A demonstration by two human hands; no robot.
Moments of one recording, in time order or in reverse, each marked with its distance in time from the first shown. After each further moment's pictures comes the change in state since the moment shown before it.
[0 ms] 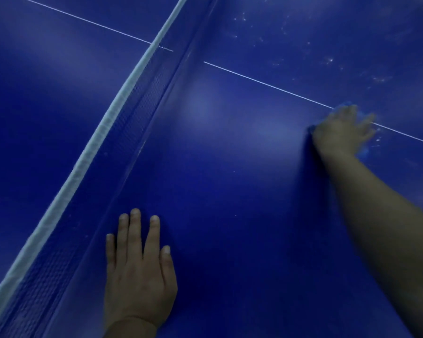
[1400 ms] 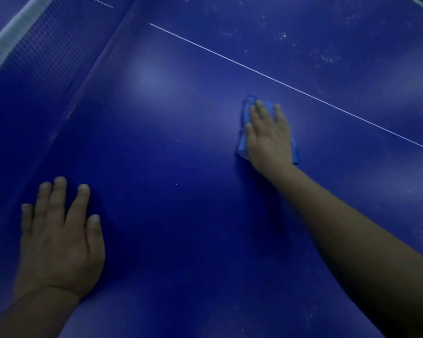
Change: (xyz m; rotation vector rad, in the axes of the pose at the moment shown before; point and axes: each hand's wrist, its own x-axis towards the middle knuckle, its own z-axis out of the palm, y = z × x) left_hand 0.001 0.001 0.012 -0.088 -0.006 -0.045; right_hand -0.053 0.058 0.027 -0.095 0.053 -0.795
